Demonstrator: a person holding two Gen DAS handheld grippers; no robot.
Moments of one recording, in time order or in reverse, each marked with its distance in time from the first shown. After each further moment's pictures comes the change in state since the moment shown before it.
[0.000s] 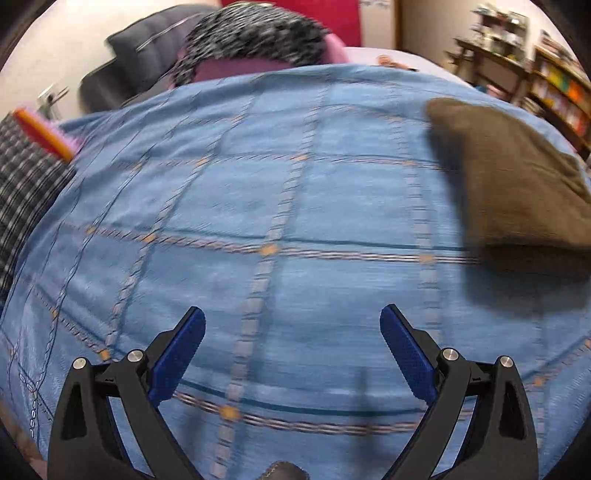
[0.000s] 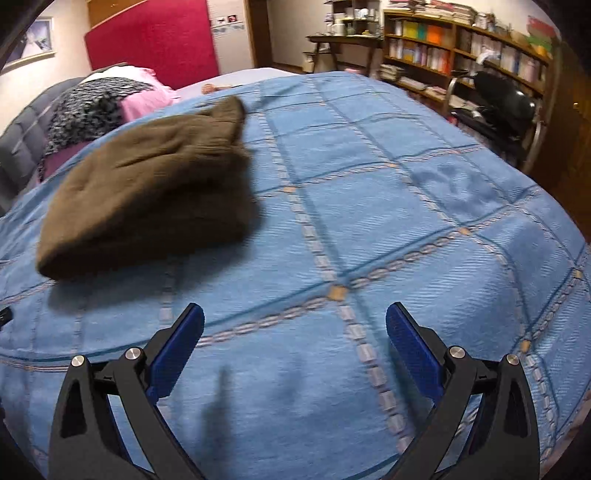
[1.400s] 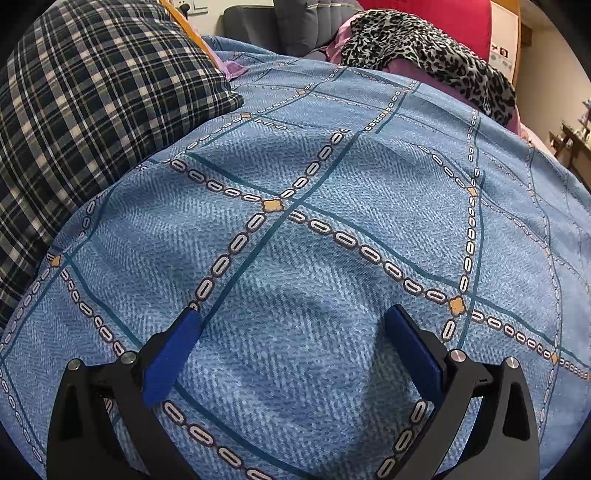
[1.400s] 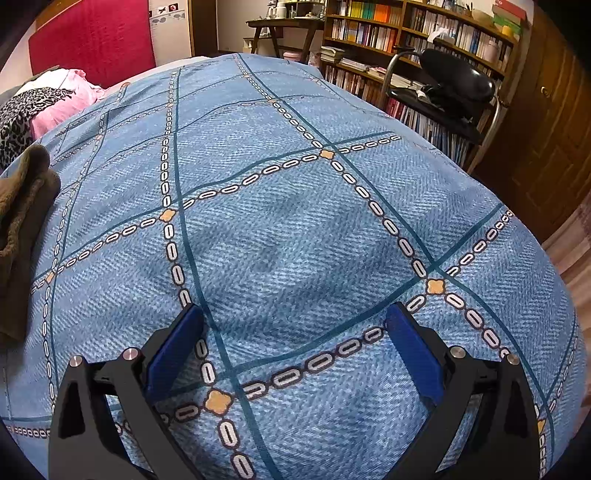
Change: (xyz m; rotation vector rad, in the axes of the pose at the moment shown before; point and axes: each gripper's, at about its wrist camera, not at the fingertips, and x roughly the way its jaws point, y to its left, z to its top) left arm 0.087 0.359 0.017 -0.355 -0.033 0.158; right arm 0.102 -0.167 0.077 0.084 0.065 -0.160
